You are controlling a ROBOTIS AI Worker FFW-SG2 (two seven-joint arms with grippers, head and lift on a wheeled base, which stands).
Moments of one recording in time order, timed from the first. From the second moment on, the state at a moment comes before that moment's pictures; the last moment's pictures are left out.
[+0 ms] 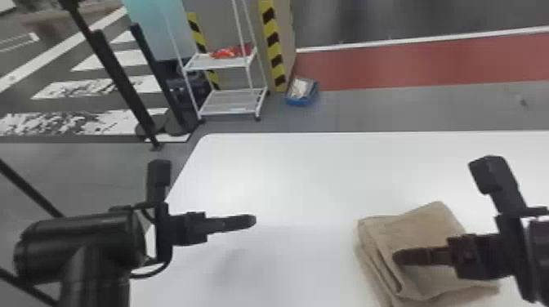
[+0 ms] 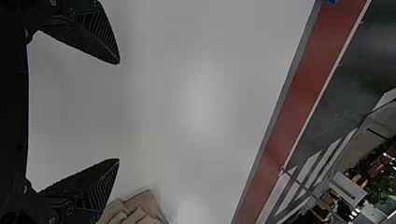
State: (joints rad) left arm 0.01 0.15 0.36 -2.03 -0.15 1.40 -1.03; right arm -0.10 0.00 0.20 -2.01 0.55 1.57 1.21
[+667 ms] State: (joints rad) left arm 0.00 0.09 0.25 -2.07 -0.01 1.30 -0.99; right arm 0.08 -0.03 0.03 -2.30 0.54 1.57 1.36
